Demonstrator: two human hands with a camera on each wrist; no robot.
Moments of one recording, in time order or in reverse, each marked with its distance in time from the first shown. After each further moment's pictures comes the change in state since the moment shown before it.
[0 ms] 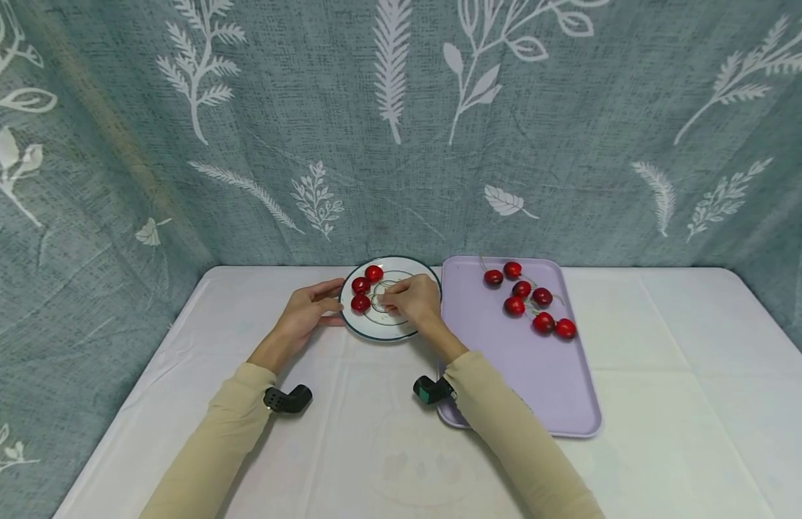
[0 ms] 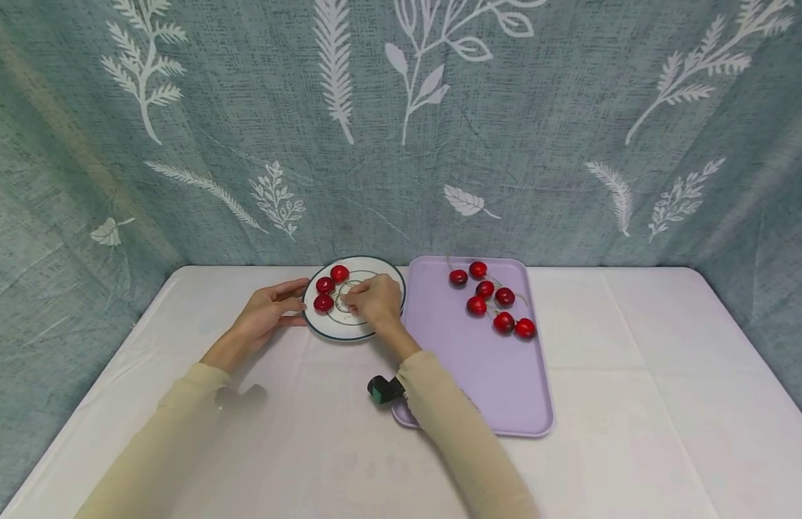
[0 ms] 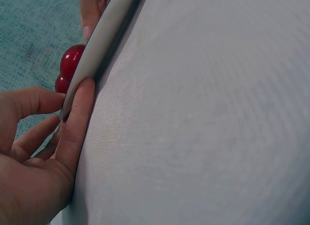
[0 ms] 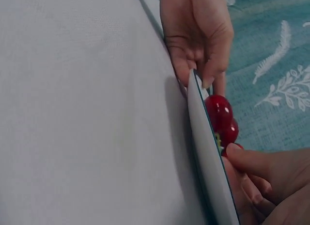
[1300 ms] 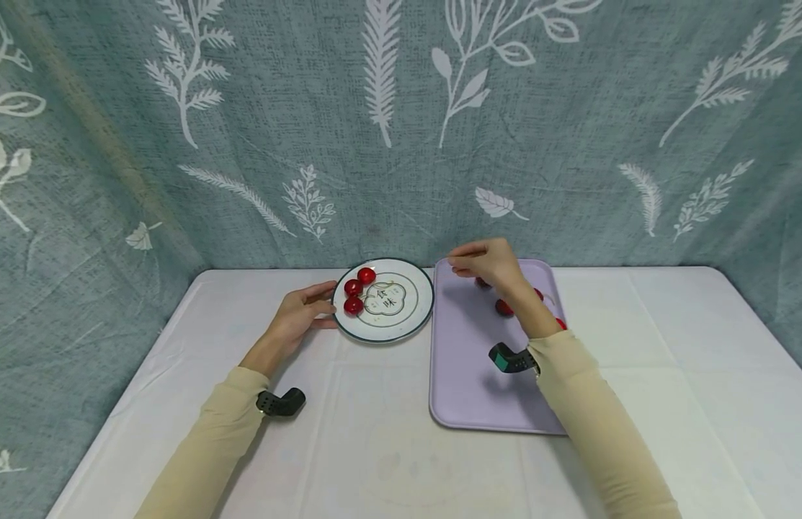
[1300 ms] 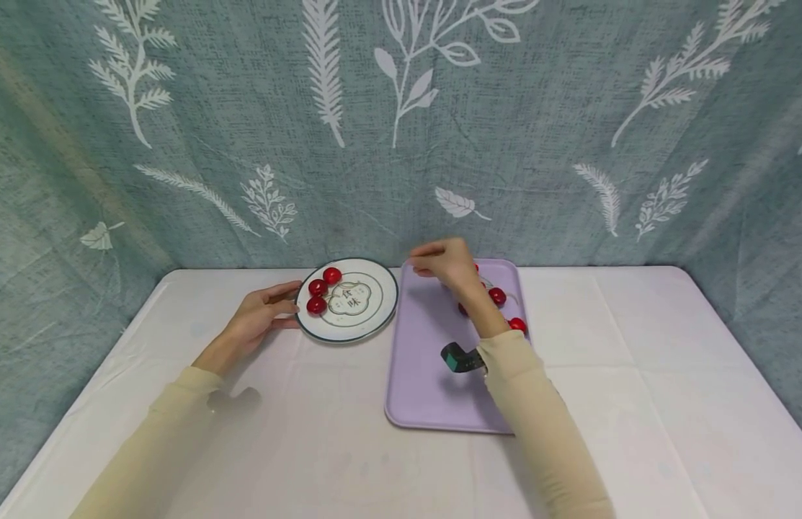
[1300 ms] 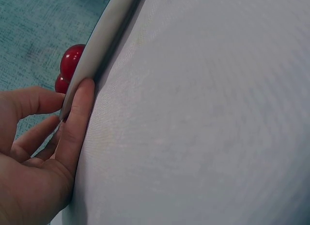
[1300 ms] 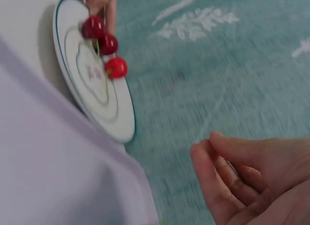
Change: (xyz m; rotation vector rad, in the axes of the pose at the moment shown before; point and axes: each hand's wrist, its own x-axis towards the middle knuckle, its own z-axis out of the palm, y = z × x) left_hand 0.000 0.001 0.000 0.011 -0.004 0.002; right_hand 0.011 -0.019 -0.142 0.133 -0.104 0.084
